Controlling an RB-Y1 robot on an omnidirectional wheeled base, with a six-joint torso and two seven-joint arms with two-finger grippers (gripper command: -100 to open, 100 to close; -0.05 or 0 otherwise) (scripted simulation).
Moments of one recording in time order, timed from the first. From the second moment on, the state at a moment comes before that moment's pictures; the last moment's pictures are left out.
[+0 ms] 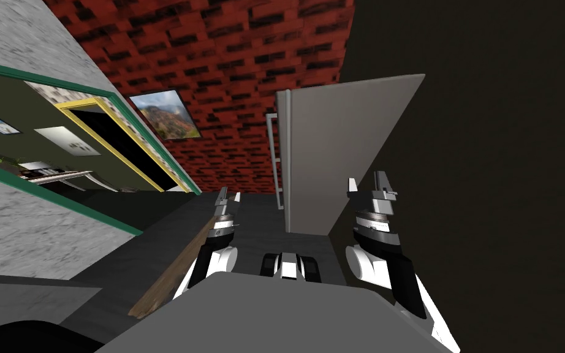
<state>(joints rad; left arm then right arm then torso) 0.54 0.04 0.01 -2.23 0.09 -0.40 0.12 0.46 0.00 -0.01 -2.36 -0.02 -0.42 -0.15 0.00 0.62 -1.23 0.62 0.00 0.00</state>
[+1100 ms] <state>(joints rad) 0.54 0.04 0.01 -2.22 0.09 -0.40 0.12 0.44 -0.27 -0.08 -2.29 -0.03 -0.45 0.02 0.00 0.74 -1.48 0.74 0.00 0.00</state>
